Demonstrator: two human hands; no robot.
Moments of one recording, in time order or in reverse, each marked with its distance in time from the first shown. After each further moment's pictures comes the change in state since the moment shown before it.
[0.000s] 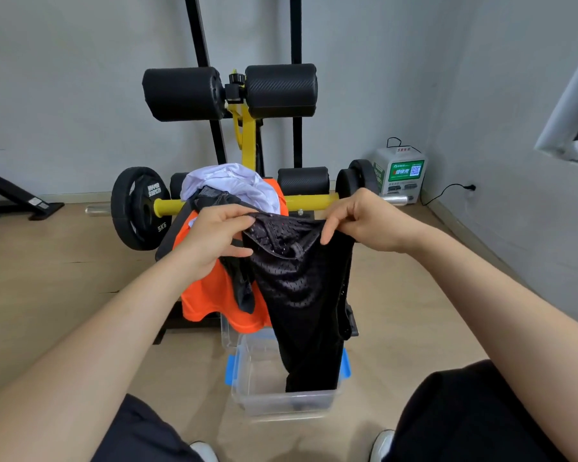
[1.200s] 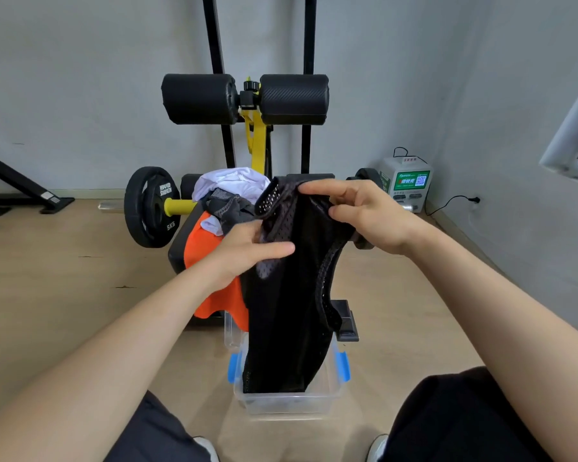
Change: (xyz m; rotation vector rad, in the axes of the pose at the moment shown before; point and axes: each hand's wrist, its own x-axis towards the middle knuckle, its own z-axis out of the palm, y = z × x) left_hand -0.011 -0.010 0.013 0.019 -0.203 0.052; right_hand -0.012 -0.073 -0.008 0.299 -0.006 0.058
